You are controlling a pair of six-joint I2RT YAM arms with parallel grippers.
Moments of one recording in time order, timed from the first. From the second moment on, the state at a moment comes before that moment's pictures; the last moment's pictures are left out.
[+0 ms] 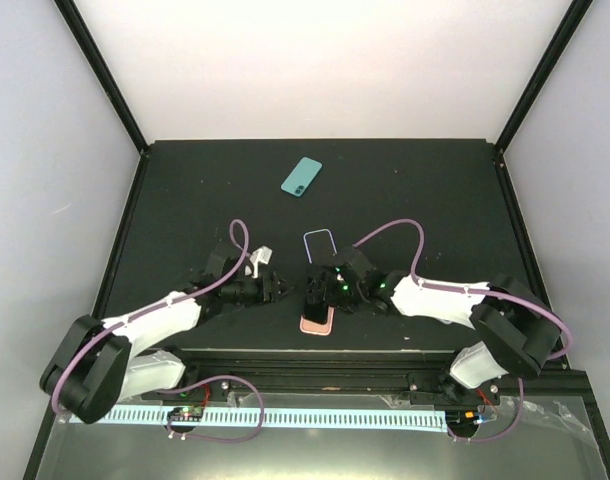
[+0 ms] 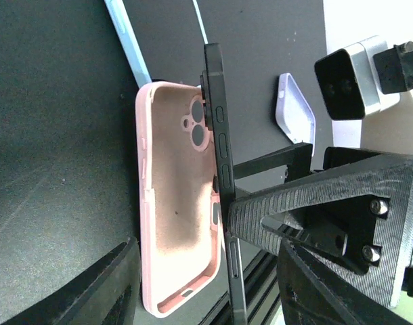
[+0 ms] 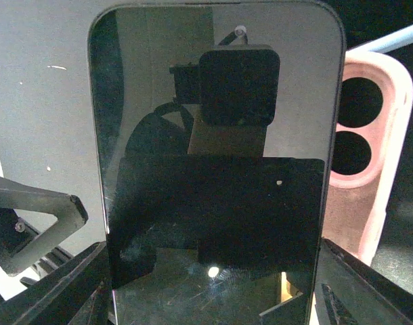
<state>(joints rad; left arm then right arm) -0.50 1.14 0.39 0.07 0.63 -0.79 0.89 1.48 0.69 -0.07 -0.21 1.10</state>
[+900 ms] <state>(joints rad) -0.50 1.30 0.39 0.23 0.71 -0.81 1.01 1.48 0.66 -0.11 -0.09 1.18</state>
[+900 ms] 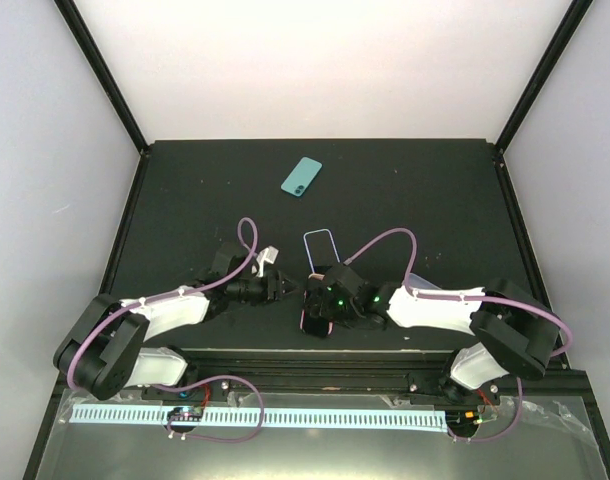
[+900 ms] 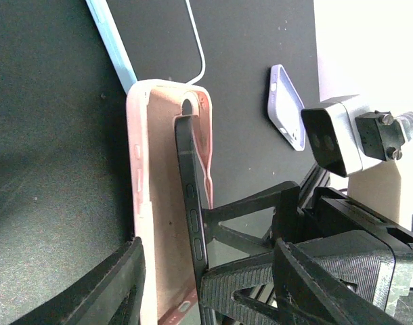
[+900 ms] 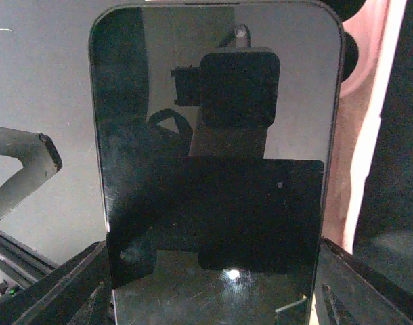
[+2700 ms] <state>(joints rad) -0.57 1.49 0.45 0.25 0.66 -0.78 1.00 1.38 0.66 -0.16 0.12 1.13</state>
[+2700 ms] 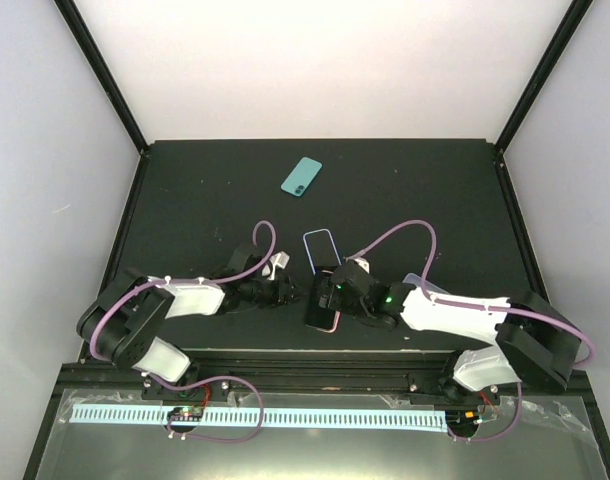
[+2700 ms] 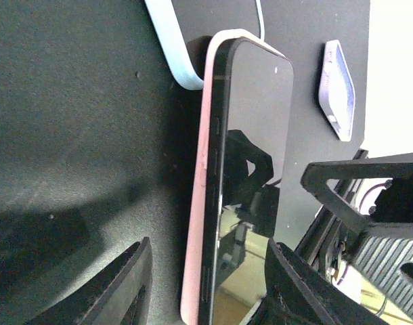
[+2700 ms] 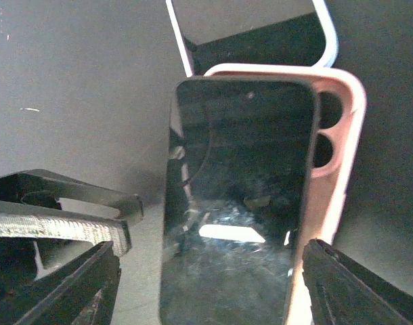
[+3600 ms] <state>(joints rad) -0.61 1.57 0.53 0.21 0.63 -0.73 0.90 1.42 0.51 0.03 0.04 1.01</state>
